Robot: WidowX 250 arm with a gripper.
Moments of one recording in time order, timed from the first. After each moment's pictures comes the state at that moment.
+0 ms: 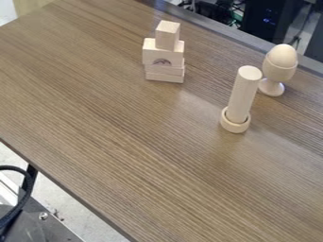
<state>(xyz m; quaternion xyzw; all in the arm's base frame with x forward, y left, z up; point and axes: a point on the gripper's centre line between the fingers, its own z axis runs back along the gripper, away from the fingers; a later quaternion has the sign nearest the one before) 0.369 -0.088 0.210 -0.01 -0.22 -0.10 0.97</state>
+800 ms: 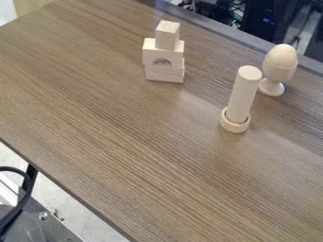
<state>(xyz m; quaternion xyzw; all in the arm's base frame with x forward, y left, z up) 0.411 -0.097 0.160 -0.01 -0.18 -0.09 0.98</state>
